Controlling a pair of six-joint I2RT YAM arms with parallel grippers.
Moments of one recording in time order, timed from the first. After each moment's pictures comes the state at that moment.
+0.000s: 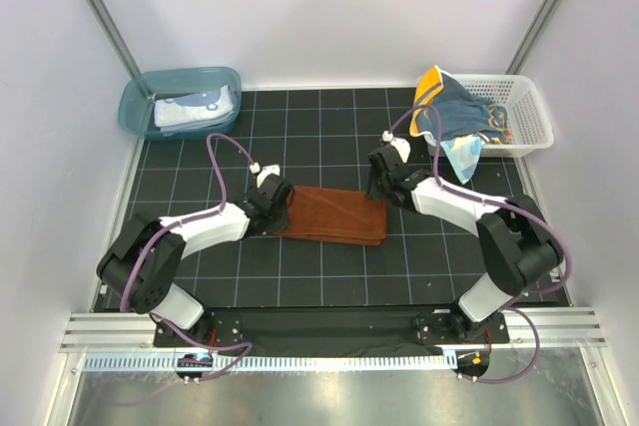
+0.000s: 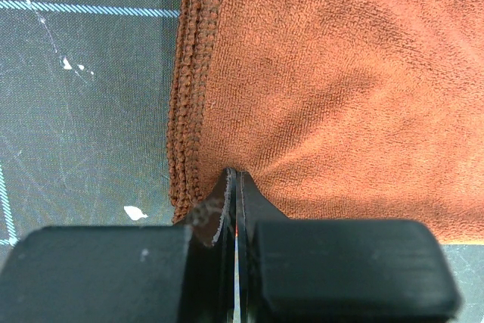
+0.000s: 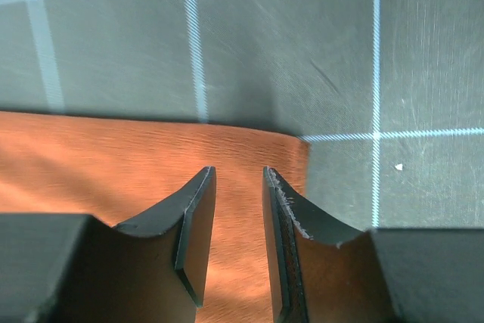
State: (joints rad) left arm -0.65 1.53 0.75 -0.21 -0.24 -0.68; right arm 0.54 1.57 0.93 -0.22 0.26 0.61
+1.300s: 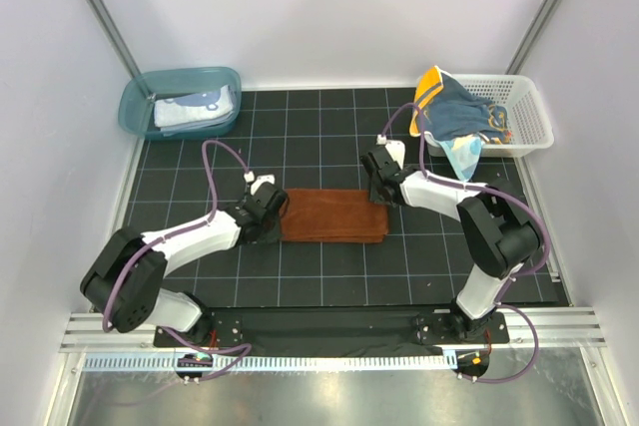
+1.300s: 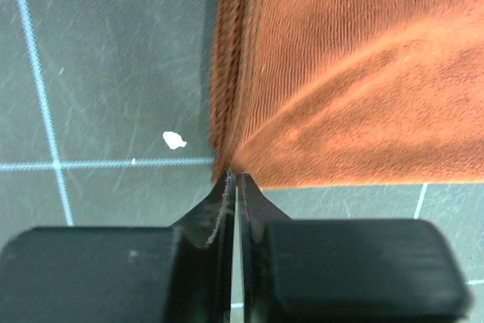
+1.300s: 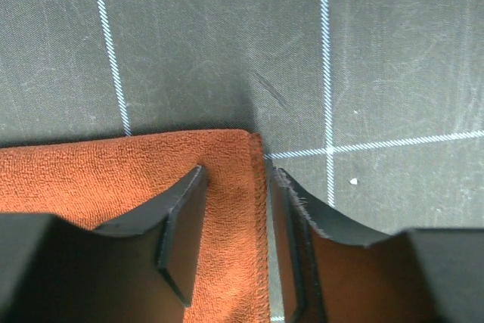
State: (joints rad) left arm -0.67 1.41 0.70 -0.36 -0.24 -0.68; right arm 0.54 1.73 1.00 -0.30 0.39 0.55
